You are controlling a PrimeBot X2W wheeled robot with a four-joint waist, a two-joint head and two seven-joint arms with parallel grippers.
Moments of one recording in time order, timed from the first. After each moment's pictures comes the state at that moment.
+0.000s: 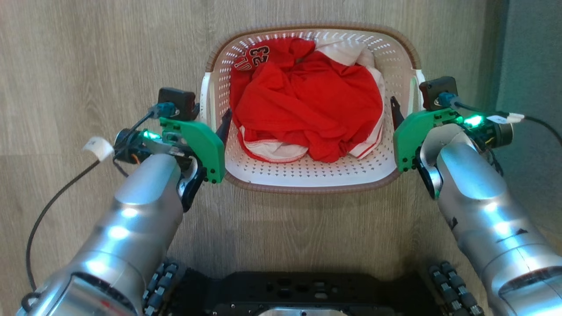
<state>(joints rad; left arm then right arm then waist) -0.87 0.03 -0.75 1.16 -0.64 -0.12 -0.21 -0.83 -0.07 0.31 1.07 0.14 0.12 -0.14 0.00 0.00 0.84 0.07</state>
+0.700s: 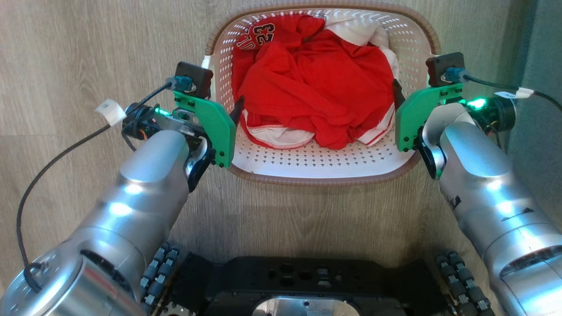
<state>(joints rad) -0.99 0.03 -0.99 1.17 -0.82 -0.12 -0.11 -0.94 -0.07 0.38 1.14 0.27 0.12 -0.11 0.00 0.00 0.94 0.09</state>
